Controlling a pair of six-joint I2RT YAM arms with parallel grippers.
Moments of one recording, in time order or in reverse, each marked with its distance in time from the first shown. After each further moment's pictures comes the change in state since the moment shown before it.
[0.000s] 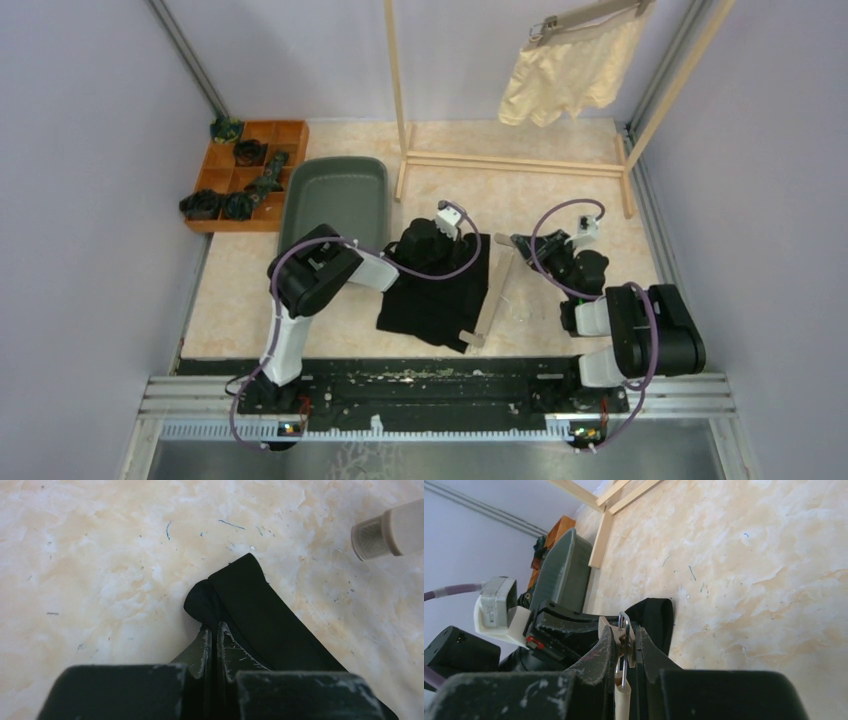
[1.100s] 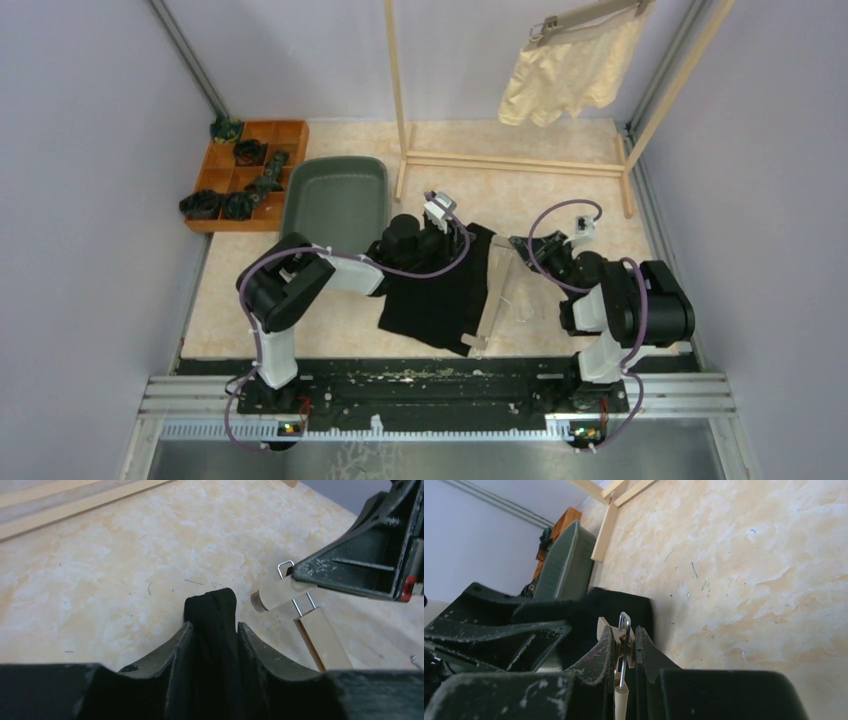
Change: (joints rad) left arm 0.004 -0.206 -0.122 0.117 0.089 -0.029; right arm -0.028 0.179 0.000 0.194 -0.079 0.004
